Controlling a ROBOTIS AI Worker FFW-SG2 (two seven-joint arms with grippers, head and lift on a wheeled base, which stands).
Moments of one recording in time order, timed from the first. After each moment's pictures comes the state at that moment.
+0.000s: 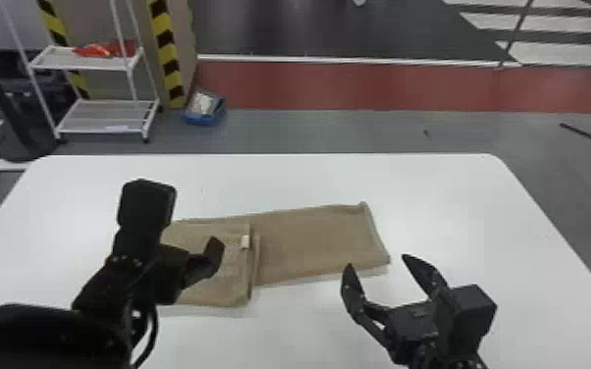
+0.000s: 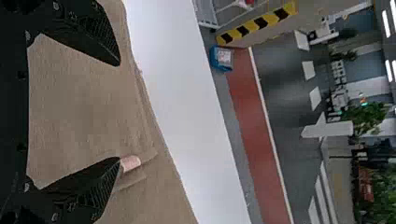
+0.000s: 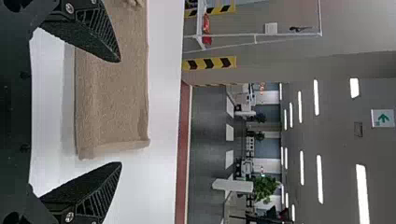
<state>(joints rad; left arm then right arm) 0.21 0.00 -0.19 -2.31 -0.33 1.06 -0.14 0.50 -0.11 0.18 -2.04 -0.02 0.14 0.00</state>
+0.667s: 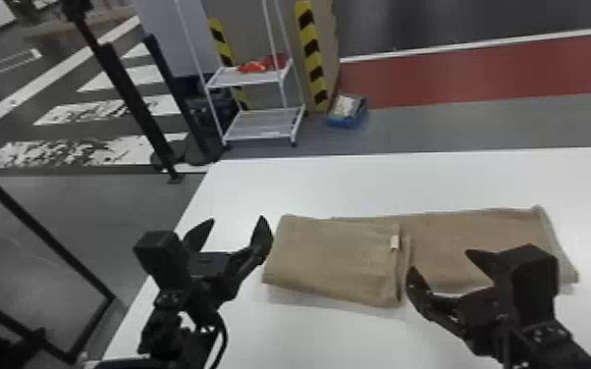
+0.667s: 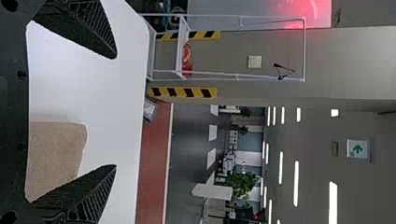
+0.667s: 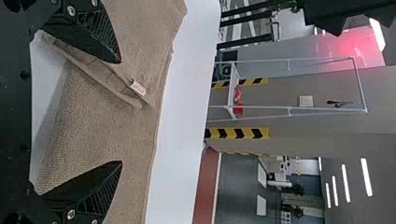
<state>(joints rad) 0.43 0.00 0.28 -2.13 0.14 0.26 -0.14 0.23 -0.08 0.40 -1.94 -0.01 0.46 0.08</state>
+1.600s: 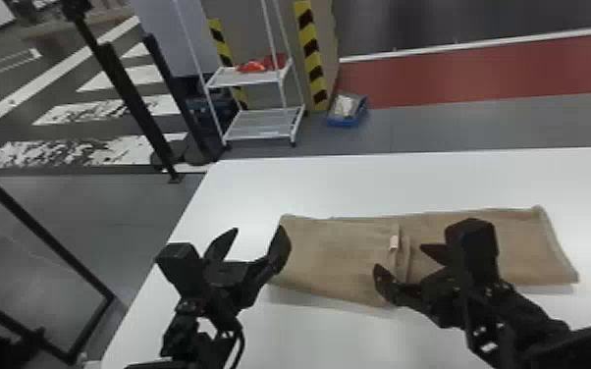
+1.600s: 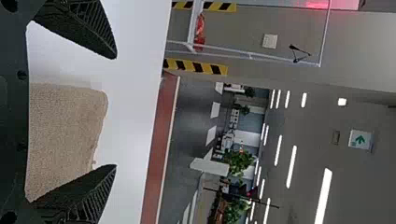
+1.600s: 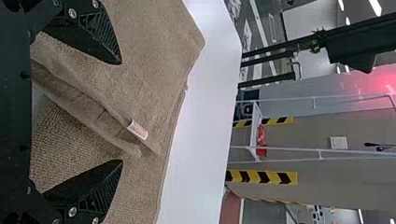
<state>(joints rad) 0.37 0.00 0.26 -1.94 0.21 0.16 -0.23 0.02 0.00 0.41 -1.69 0.00 0.51 0.27</state>
